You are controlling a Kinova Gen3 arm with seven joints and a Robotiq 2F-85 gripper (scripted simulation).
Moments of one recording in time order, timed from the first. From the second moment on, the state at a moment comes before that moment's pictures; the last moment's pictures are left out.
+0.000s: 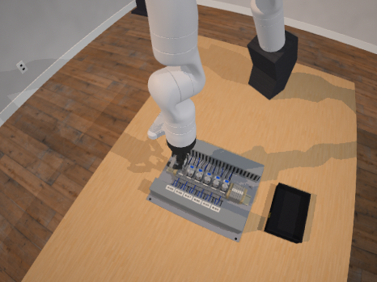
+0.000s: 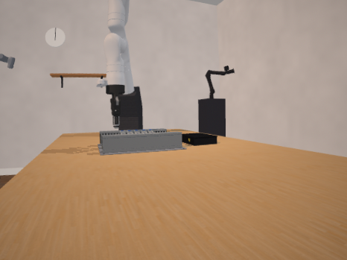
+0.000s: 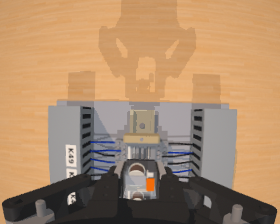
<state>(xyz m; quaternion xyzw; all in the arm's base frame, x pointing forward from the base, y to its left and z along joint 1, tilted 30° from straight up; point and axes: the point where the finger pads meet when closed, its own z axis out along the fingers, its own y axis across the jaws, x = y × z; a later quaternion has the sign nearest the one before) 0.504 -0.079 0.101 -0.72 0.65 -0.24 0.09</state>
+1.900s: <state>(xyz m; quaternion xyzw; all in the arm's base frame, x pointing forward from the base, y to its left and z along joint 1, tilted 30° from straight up) 0.488 -0.077 0.127 -0.72 0.65 -0.24 0.09</state>
